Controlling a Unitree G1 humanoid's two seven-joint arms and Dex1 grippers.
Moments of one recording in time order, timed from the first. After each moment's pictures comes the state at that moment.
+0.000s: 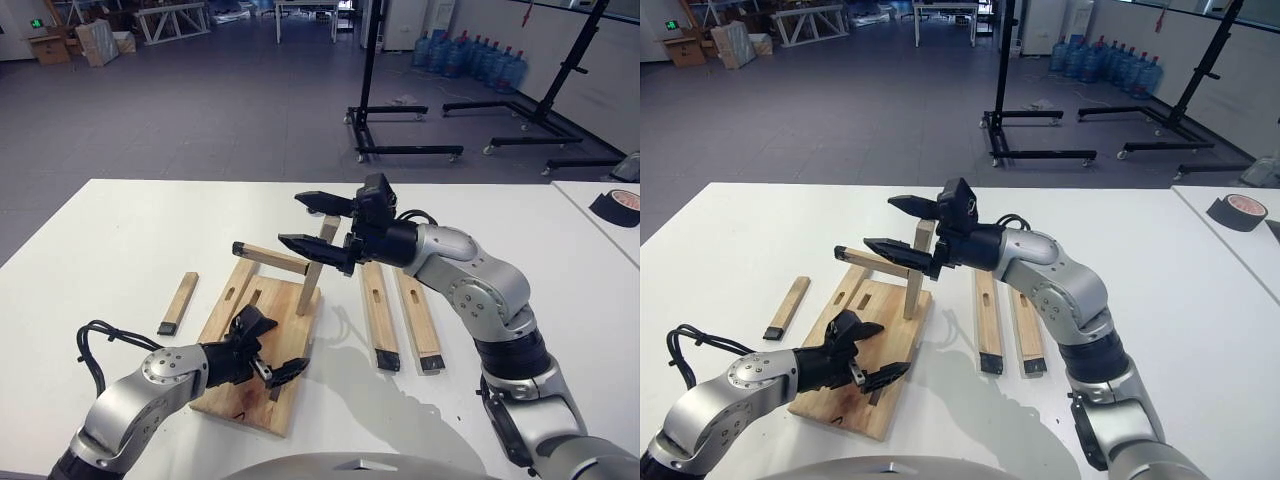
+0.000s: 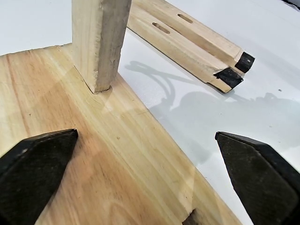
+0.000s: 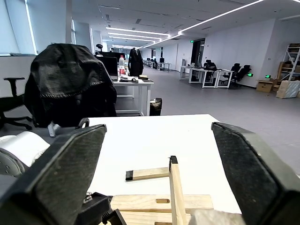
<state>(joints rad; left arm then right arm) 0.16 0.63 -0.22 -0.50 -0.53 0.73 -0.56 -0.49 -0.37 0.21 -0.33 0.68 0.59 0.72</state>
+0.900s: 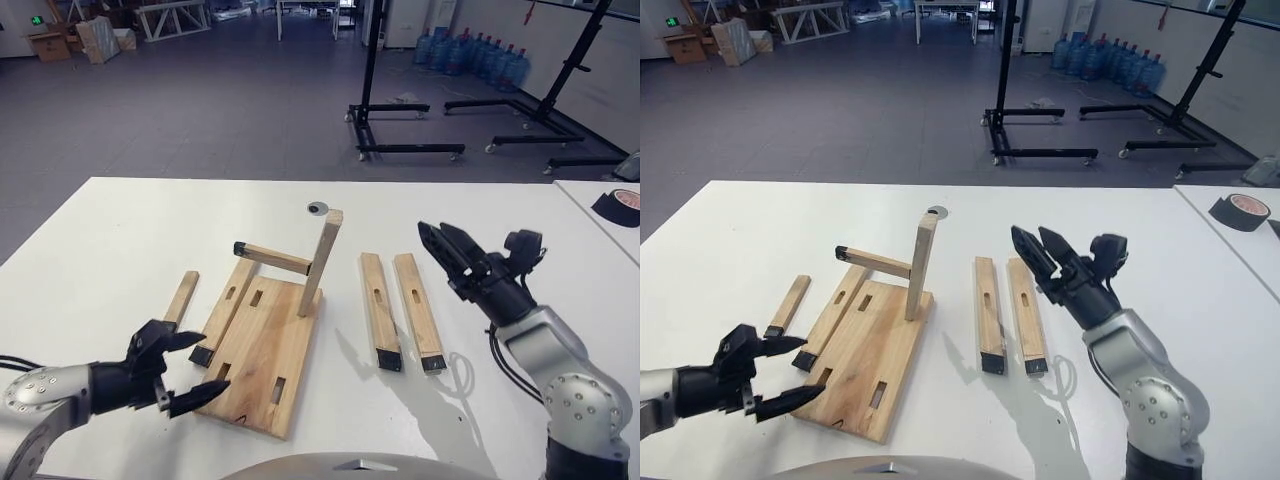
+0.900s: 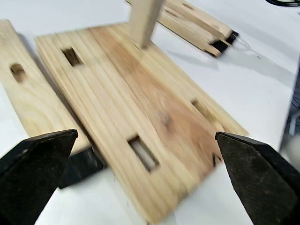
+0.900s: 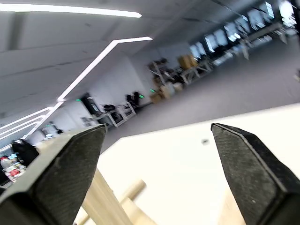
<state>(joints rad) 0.56 0.88 0.30 -0.47 -0.58 0.48 -1.05 0.13 -0.29 -0.35 -0.56 1.03 0.63 0.29</state>
